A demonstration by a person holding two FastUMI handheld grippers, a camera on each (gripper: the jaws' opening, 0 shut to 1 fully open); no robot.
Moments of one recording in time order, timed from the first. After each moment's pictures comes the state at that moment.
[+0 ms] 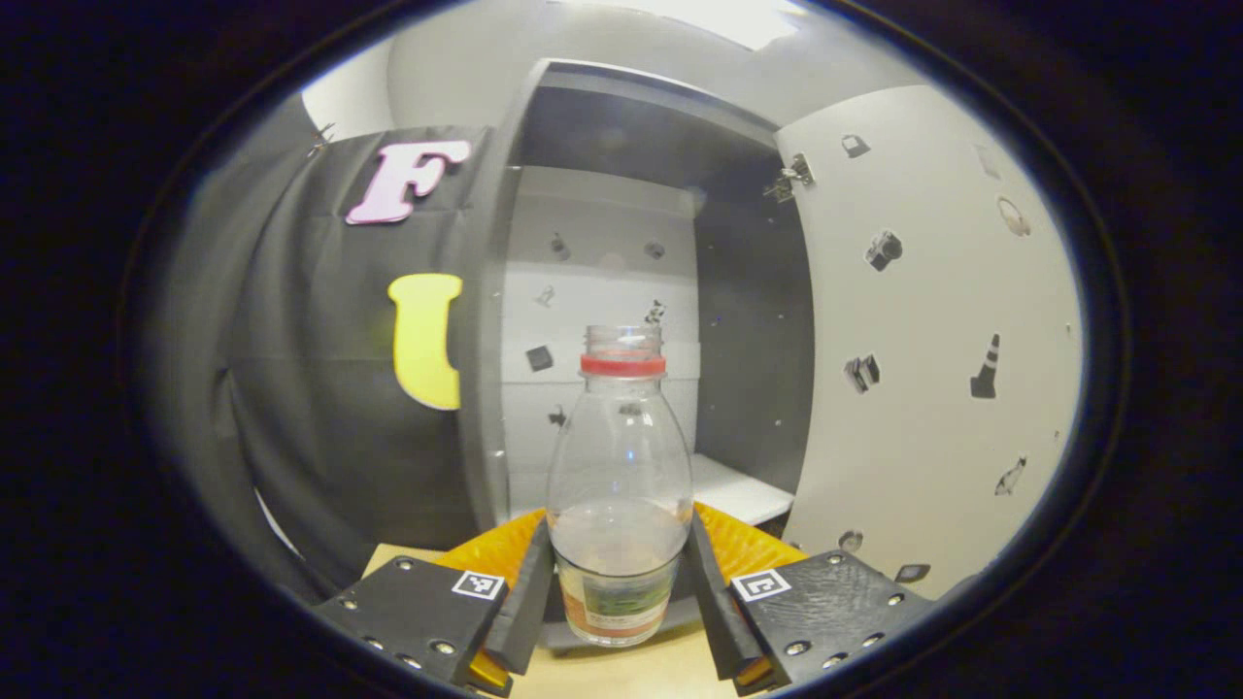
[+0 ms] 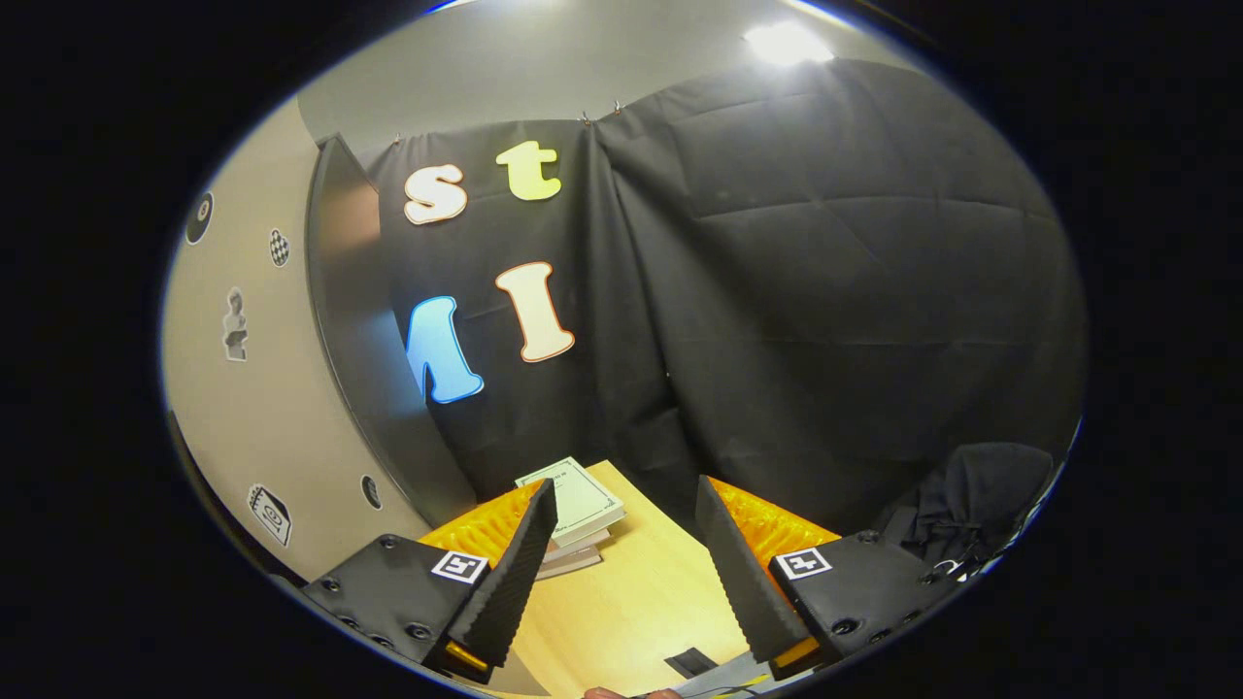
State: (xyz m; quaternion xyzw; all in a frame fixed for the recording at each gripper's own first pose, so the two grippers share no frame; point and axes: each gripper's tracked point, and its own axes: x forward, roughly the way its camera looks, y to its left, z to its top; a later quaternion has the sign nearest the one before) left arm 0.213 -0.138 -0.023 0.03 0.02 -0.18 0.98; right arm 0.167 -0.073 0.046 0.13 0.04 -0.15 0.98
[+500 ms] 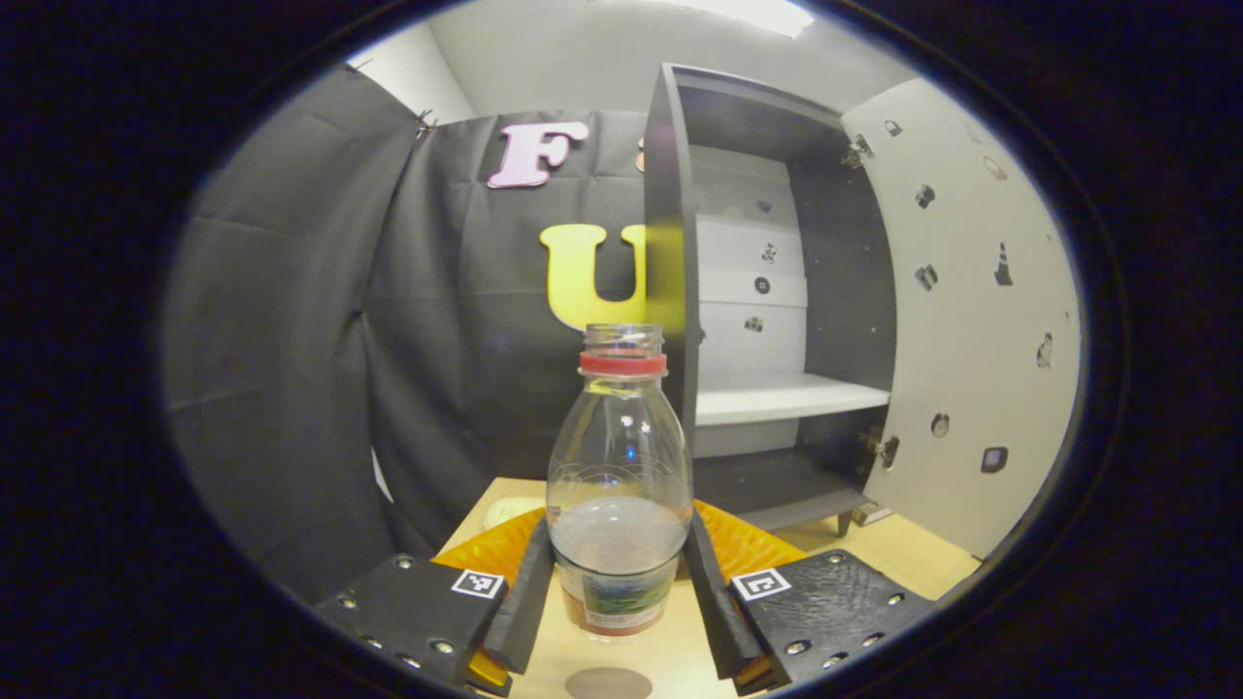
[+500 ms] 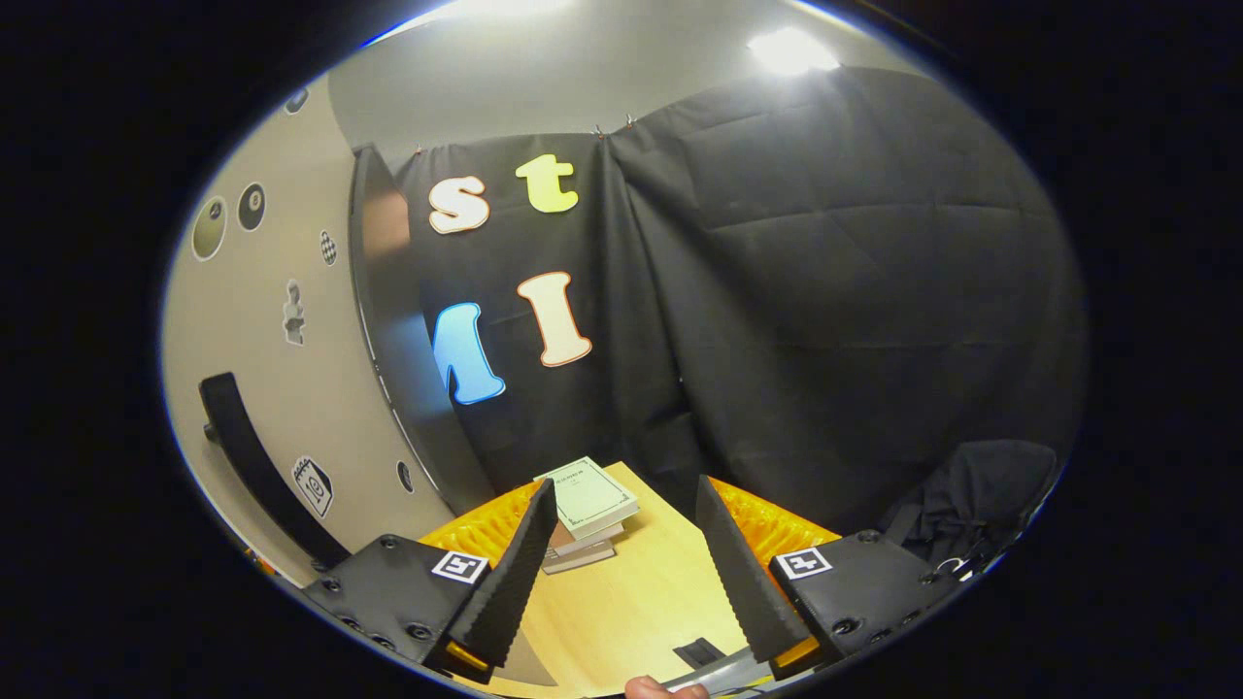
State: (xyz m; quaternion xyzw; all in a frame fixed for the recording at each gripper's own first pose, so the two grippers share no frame) left arm 0.121 0.021 -0.155 0.03 0.04 -0.04 1.00; right arm 0.132 -0.042 0.042 0.11 0.01 -0.13 0.99
